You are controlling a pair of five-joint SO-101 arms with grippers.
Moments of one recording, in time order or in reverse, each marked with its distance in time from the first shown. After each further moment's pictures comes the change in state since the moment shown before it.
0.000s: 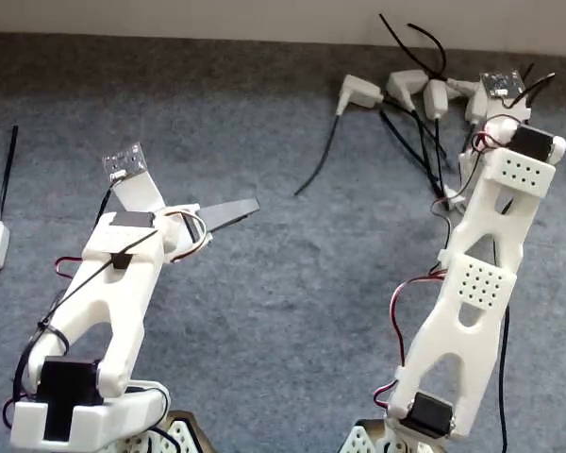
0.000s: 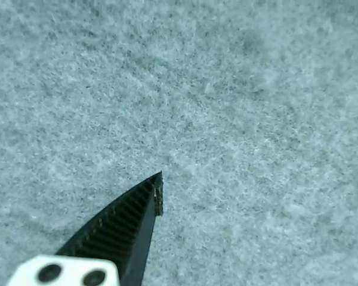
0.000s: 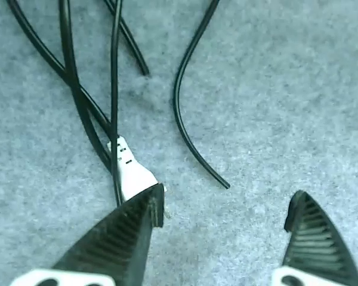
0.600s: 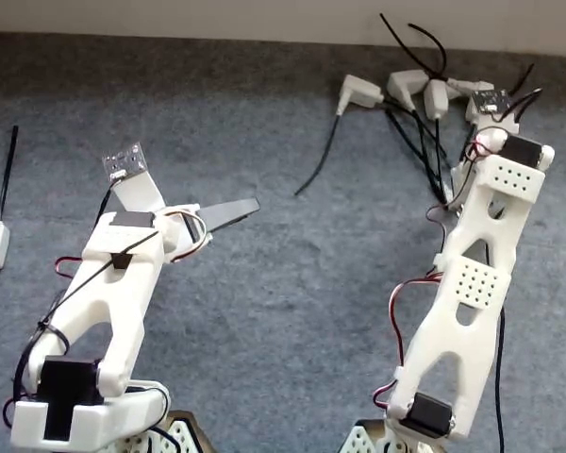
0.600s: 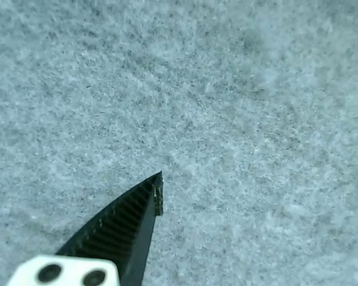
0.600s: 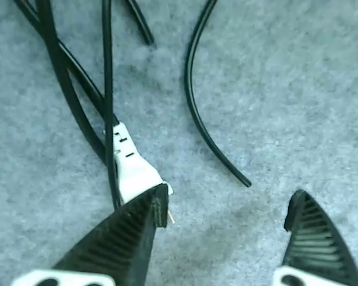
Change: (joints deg) left arm 0.0 0.0 0.0 0.0 0.0; right arm -1.8 4.7 -0.1 0.6 0.1
